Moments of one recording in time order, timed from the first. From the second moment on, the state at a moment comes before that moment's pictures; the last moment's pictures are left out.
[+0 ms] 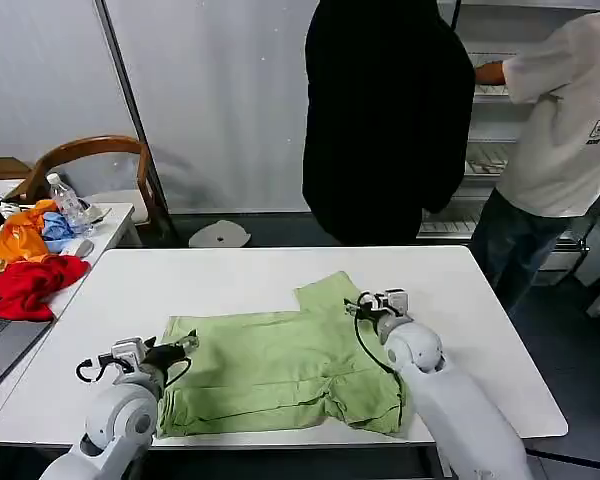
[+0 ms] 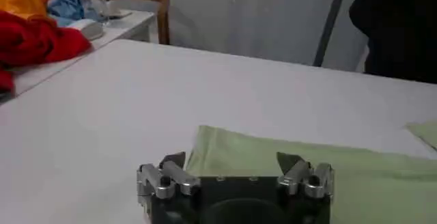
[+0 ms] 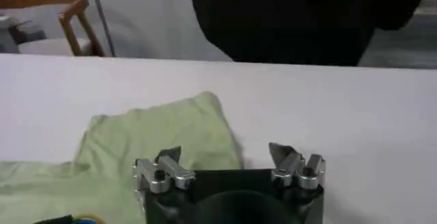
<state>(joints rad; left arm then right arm) 1.13 -1.02 -0.34 -1.90 -0.89 0.58 -0.60 -0.62 1.21 0.00 1.40 0.66 -0.58 0.24</state>
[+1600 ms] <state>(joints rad) 0.97 -1.02 -0.30 -1.66 -0.91 0.57 -0.55 -0.54 1.30 -0.02 1.22 0.64 -0.57 0.23</state>
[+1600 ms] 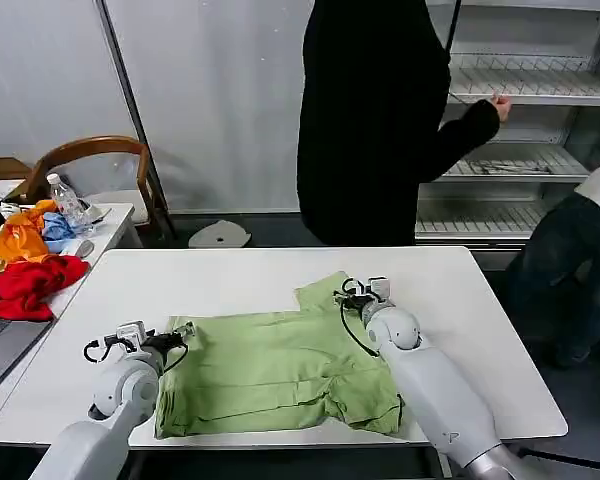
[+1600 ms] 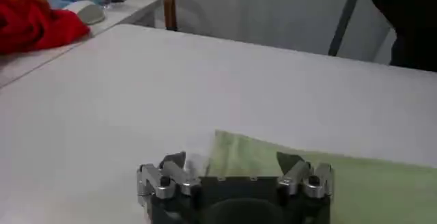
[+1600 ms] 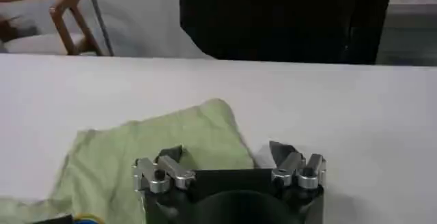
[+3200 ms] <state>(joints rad) 0.94 -1.03 -0.28 -1.66 -0.90 0.56 -0.54 -0.58 1.31 0.04 1.27 0.70 -0.54 0.26</state>
